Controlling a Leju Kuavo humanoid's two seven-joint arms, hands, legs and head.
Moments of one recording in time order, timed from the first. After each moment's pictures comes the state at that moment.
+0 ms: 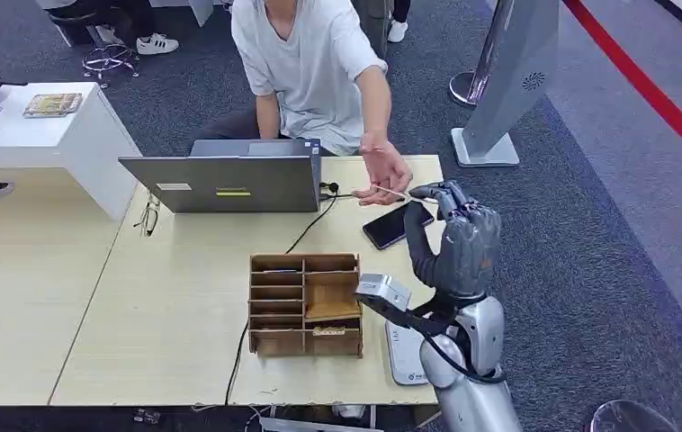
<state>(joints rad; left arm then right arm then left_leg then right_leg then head) -0.13 -0.11 -1.21 -0.03 1.57 0.48 -0.24 -0.16 0.26 0.12 -1.59 1.08 -0.69 -0.34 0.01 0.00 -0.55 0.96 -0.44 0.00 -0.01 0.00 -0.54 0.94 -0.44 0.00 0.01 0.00</state>
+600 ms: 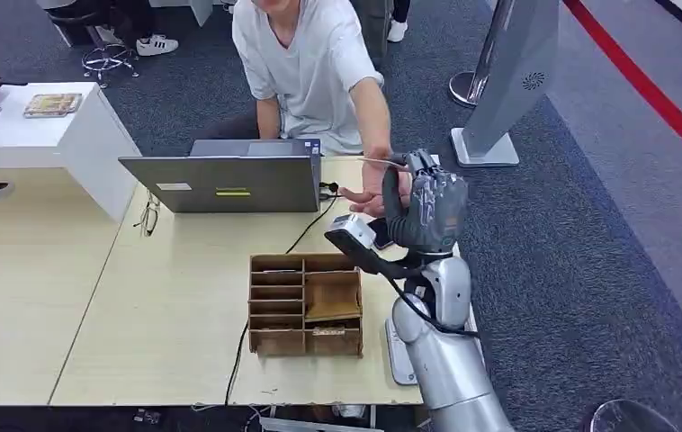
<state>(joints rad) -0.17 -0.09 -1.31 -0.06 1.56 0.53 -0.17 -0.35 0.33 0.06 -1.31 1.23 -0.69 -0.23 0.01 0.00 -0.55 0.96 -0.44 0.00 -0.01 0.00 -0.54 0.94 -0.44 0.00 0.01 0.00</state>
